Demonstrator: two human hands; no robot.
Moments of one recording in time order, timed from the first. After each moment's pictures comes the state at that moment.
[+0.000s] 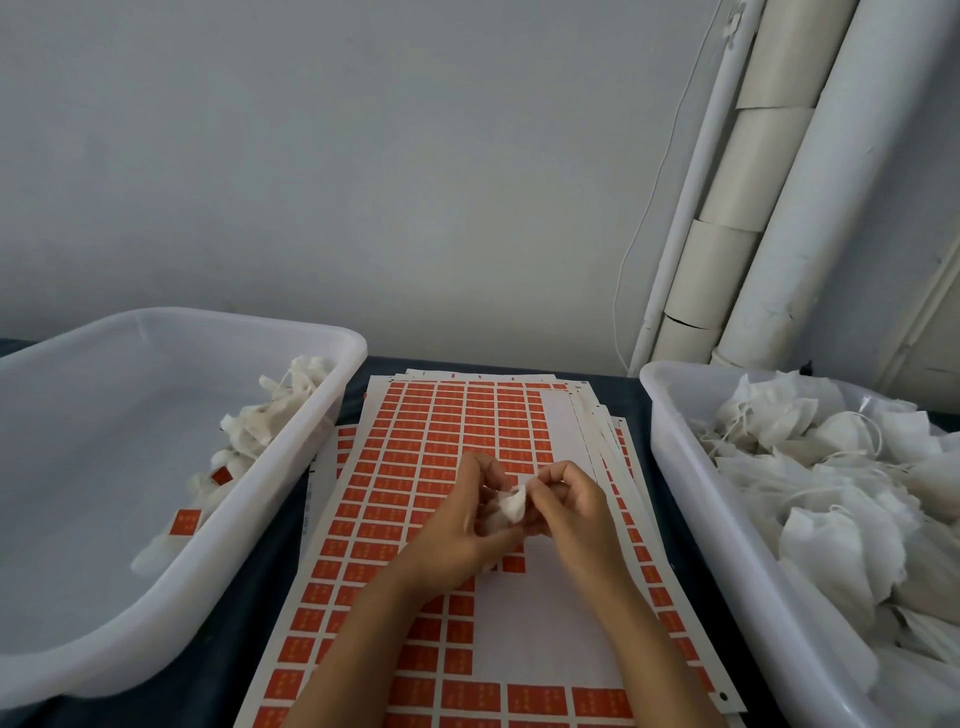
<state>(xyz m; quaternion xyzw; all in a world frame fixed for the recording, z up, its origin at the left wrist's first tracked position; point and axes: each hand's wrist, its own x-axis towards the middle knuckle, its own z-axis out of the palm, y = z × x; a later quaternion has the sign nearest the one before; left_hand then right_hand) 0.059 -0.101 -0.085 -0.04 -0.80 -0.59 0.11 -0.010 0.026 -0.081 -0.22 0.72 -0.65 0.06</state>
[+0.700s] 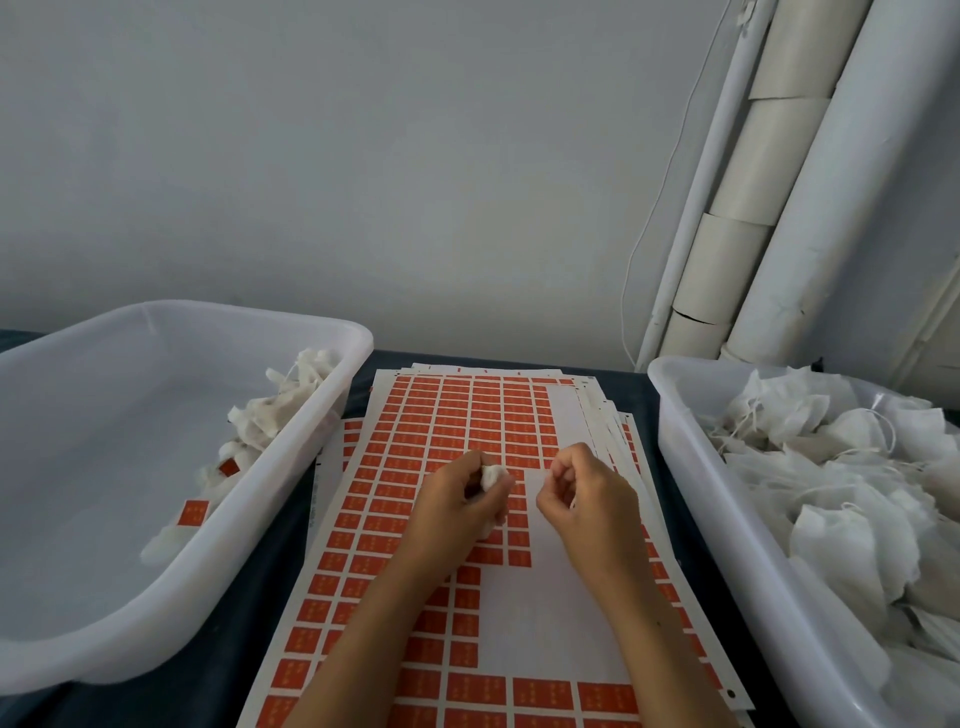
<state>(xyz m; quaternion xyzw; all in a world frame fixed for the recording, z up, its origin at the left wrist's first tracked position) 0.054 -0.099 -0.083 0.08 -0.82 -0.52 0.25 -0.011 0.034 -0.077 -0.32 0.85 -0.38 -0.20</state>
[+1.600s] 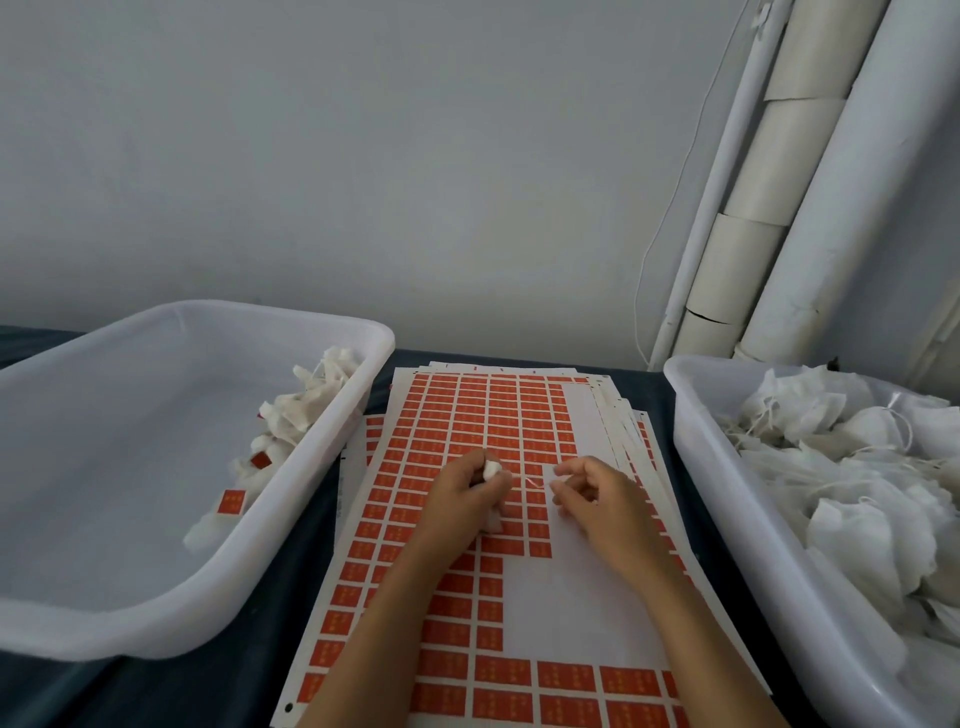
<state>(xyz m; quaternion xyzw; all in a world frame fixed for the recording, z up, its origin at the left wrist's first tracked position) 0.059 -0.109 -0.085 0.11 -0.76 -0.61 0.20 -0.024 0.034 -0.084 -0.28 0.86 -0.44 0.00</state>
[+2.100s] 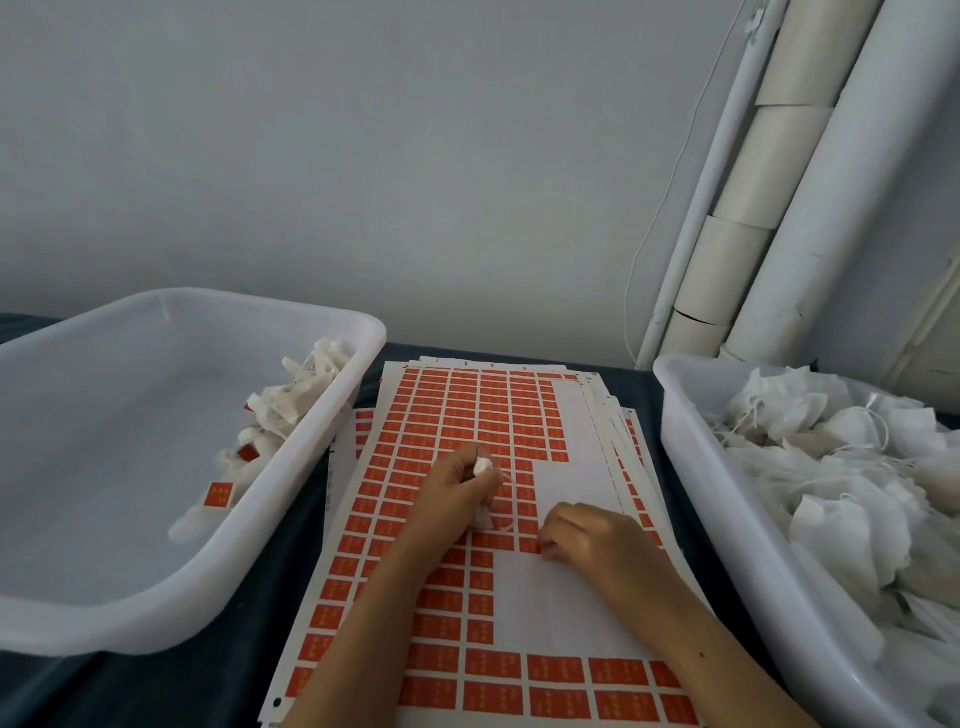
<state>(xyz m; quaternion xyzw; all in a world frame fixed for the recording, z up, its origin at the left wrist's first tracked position) 0.056 -0.112 -0.090 0.11 -0.73 -0.64 0.19 0.004 0.066 -0.083 -0.53 0.84 -0.10 -0.07</state>
